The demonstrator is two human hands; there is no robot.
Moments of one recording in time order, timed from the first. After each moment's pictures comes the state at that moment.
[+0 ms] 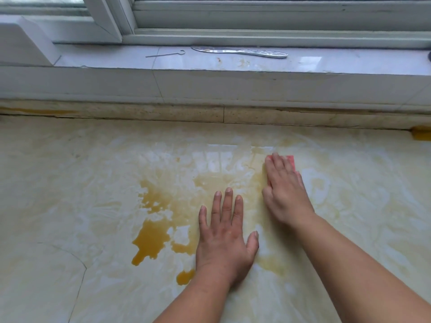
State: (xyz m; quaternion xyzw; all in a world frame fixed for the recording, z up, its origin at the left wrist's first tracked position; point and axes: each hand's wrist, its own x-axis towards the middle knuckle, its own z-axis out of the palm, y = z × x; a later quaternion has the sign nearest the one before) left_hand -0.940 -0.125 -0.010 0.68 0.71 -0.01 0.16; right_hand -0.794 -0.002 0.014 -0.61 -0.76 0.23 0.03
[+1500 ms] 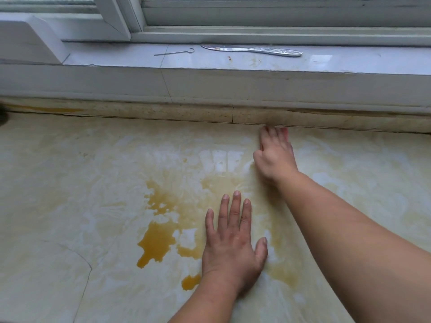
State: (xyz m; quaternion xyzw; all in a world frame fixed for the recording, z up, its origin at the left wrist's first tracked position) left_hand -0.938 -0.127 -0.028 0.69 0.72 0.01 0.08; right_hand -0.850 0.092 0.011 -0.64 -0.73 0.24 0.06
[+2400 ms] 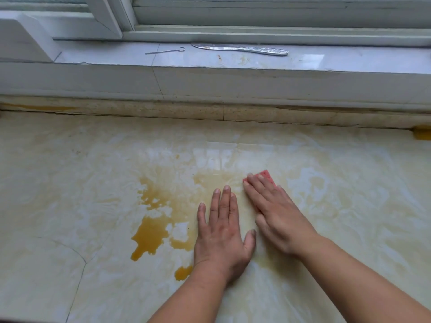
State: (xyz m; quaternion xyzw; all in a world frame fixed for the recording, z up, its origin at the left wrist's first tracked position) left_hand -0.941 -0.125 -0.021 0.68 0.72 0.00 0.13; right_hand -0.781 -0.044 0.023 -0.44 -0.86 0.25 -0.01
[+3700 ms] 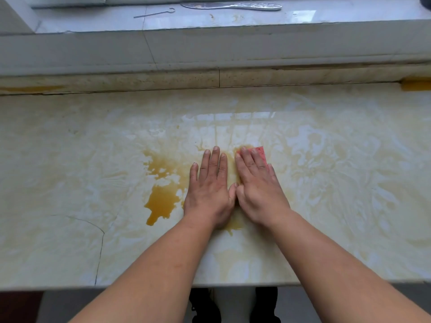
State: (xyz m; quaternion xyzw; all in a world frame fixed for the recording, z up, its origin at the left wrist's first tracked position) left_hand -0.993 -0.118 0.001 0.71 0.68 -0.07 0.19; right_hand -0.848 -0.104 0.021 -0.58 -0.77 0.27 0.01
